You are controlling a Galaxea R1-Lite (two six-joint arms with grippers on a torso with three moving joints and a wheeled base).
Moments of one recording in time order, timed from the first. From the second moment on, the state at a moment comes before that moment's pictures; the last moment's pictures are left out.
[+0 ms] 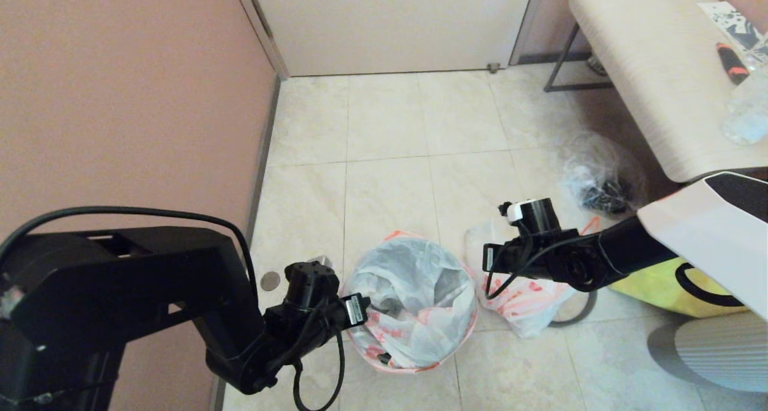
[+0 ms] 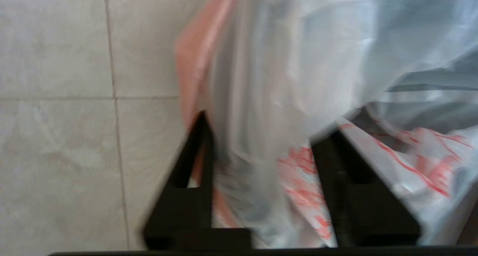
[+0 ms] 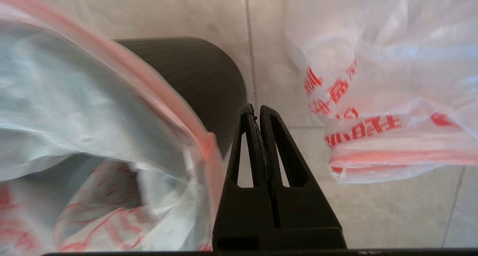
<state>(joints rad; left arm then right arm) -0.48 2.24 -0.67 -1.00 0.09 -0.53 0.37 2.25 -1.30 -0.32 -0.04 0.36</state>
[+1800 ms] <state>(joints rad) -0.22 2.24 -0.58 -1.36 -0.21 -0.52 0.69 2.84 -1.99 0.01 -0.35 -0.08</state>
